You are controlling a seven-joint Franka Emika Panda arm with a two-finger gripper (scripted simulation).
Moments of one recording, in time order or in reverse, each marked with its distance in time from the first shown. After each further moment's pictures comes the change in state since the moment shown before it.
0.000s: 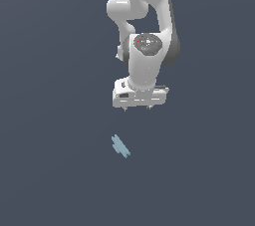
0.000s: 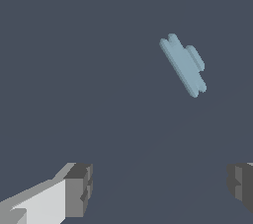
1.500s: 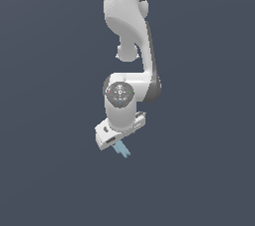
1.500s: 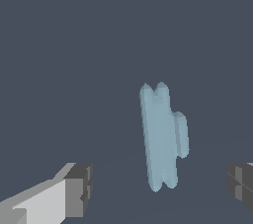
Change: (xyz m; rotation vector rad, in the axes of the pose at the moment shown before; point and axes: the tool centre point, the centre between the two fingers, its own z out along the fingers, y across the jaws) arm 0.090 0.068 0.081 0.013 0.025 -0.464
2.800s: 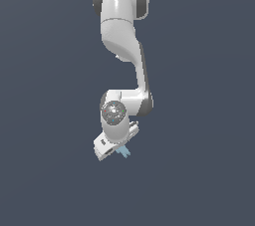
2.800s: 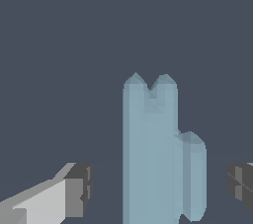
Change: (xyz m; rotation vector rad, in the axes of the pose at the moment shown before) arm 0.003 0.021 0.064 0.005 0.010 -0.101
